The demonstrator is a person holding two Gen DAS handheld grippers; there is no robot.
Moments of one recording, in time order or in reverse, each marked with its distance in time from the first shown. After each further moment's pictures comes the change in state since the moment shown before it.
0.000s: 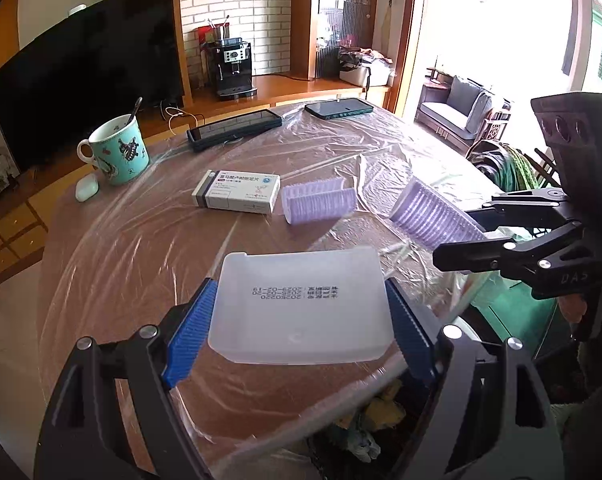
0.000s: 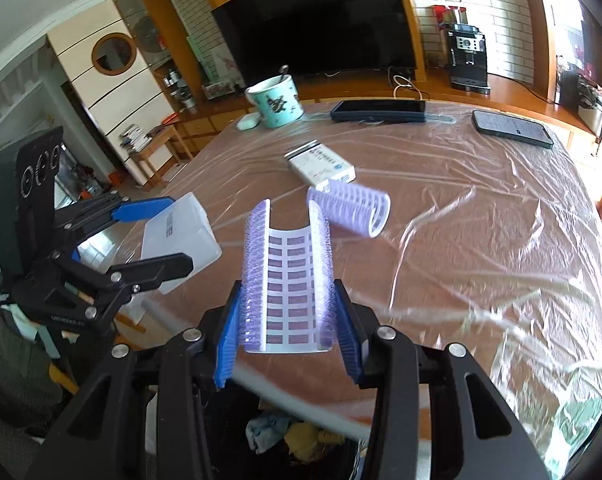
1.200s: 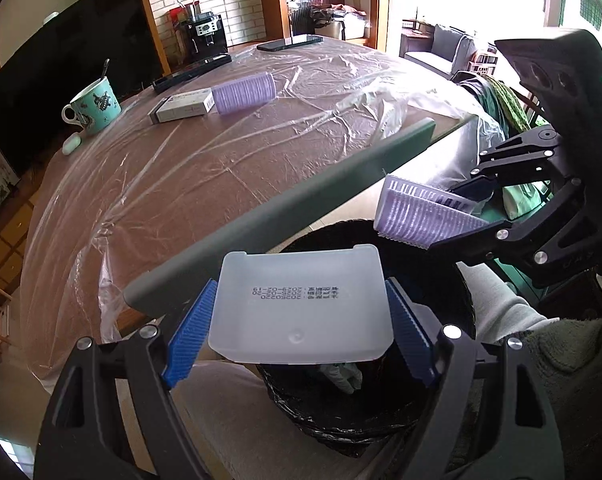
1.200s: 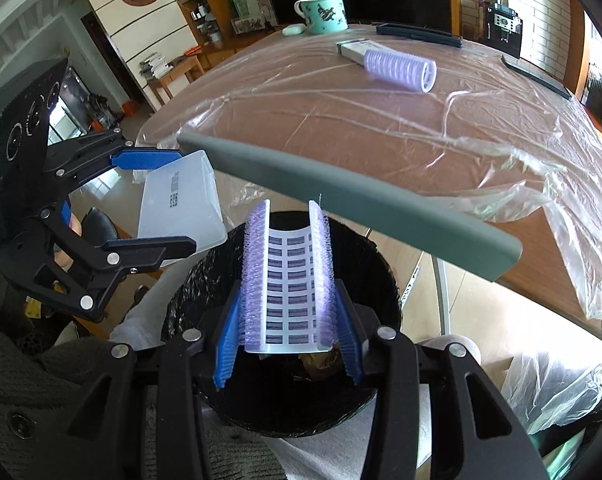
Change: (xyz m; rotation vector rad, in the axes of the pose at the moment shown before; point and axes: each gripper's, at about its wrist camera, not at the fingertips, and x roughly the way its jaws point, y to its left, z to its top) left arm -0.011 -0.077 -0.103 0.117 0.123 0.032; right arm 0.006 0.034 -0.109 -0.123 0.209 0.001
